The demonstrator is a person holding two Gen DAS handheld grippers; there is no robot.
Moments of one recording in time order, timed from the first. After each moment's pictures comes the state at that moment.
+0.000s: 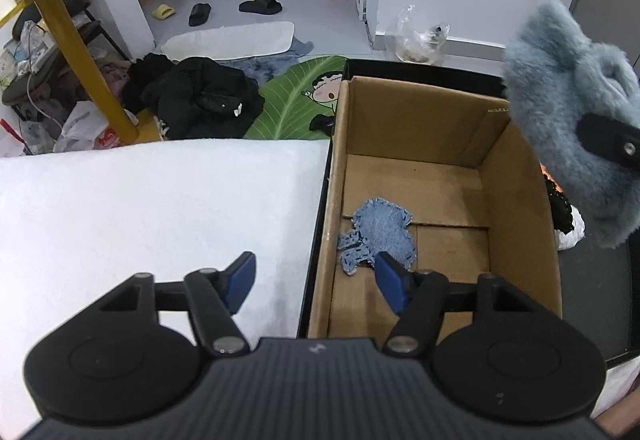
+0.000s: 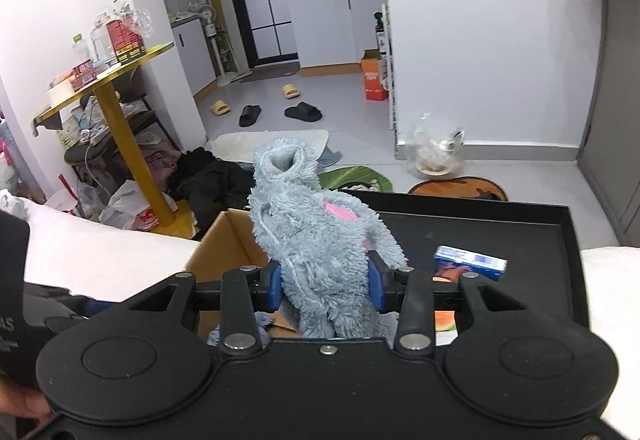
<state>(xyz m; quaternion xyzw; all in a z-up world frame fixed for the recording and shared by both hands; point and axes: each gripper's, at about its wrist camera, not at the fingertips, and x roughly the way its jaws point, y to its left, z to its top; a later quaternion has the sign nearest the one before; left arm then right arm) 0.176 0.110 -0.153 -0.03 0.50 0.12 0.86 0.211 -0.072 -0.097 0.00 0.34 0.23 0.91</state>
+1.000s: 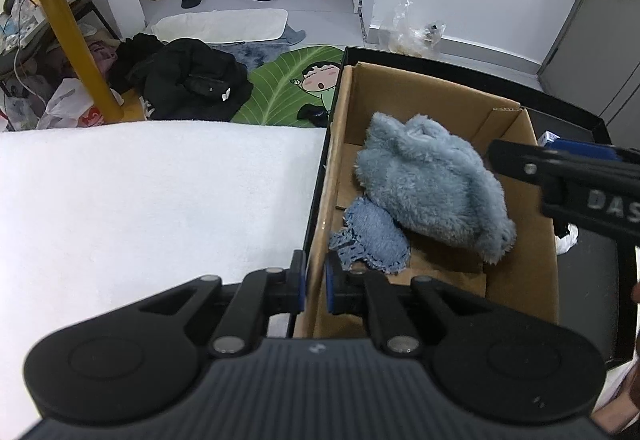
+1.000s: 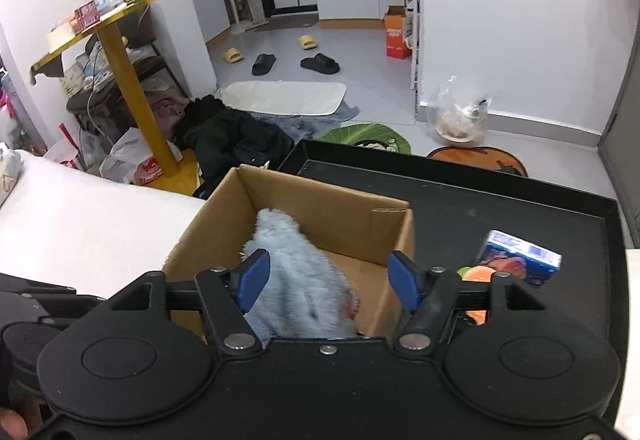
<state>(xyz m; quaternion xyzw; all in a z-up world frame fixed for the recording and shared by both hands) 0.175 0.118 -0.159 -0.07 0.51 0.10 0.85 0.227 -0.033 -0.119 -0.04 0.39 0.24 0.89</state>
